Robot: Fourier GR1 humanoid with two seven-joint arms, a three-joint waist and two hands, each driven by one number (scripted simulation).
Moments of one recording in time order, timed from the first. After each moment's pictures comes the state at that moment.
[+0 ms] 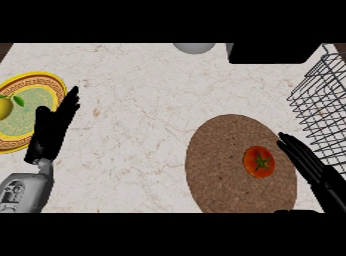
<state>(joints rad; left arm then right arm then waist) -0.20 0.26 -0.01 -1.42 -0.05 0.05 0.26 0.22 -0.23 0.00 -1.82 0.71 0.13 -0.43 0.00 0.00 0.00</state>
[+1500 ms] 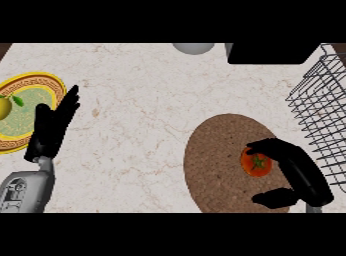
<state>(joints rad) -0.22 0.20 0.07 -1.42 -0.12 -0.02 0.26 0.05 -0.17 0.04 -1.58 0.87 0.05 -0.44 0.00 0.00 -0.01</state>
